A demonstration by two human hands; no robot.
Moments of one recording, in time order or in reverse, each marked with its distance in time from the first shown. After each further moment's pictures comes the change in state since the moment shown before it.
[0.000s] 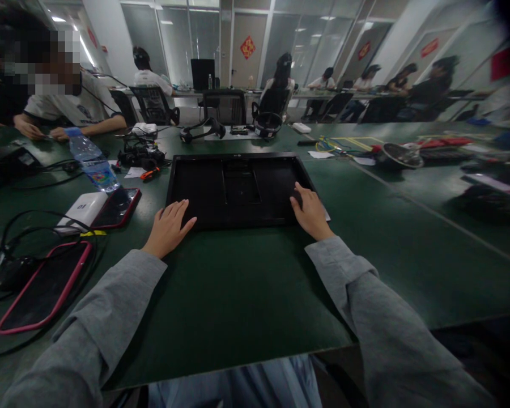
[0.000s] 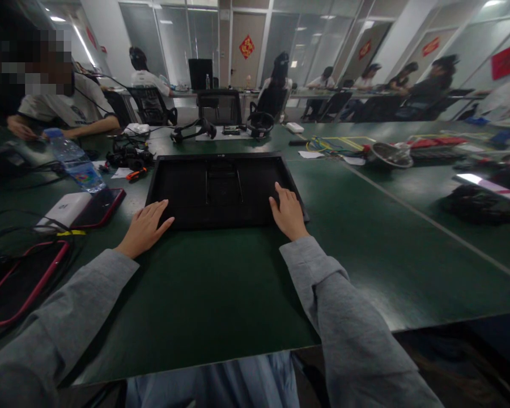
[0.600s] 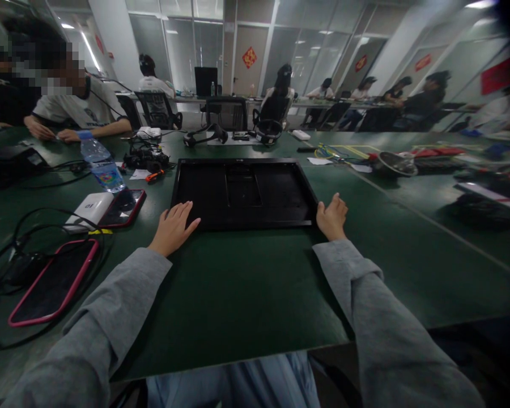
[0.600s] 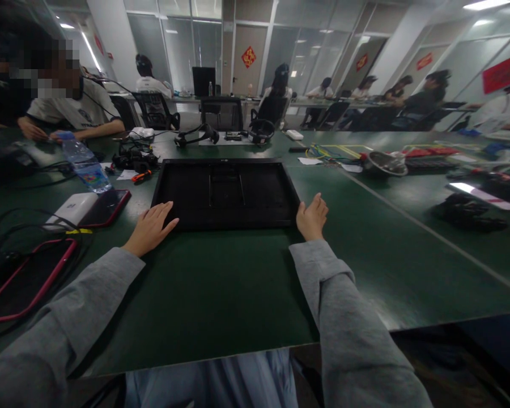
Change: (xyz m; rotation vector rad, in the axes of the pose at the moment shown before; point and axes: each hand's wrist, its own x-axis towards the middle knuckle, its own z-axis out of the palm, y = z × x) left_hand 0.001 -0.002 0.004 -0.001 0.011 -0.006; right_hand -0.009 0.070 0.009 -0.097 0.119 0.543
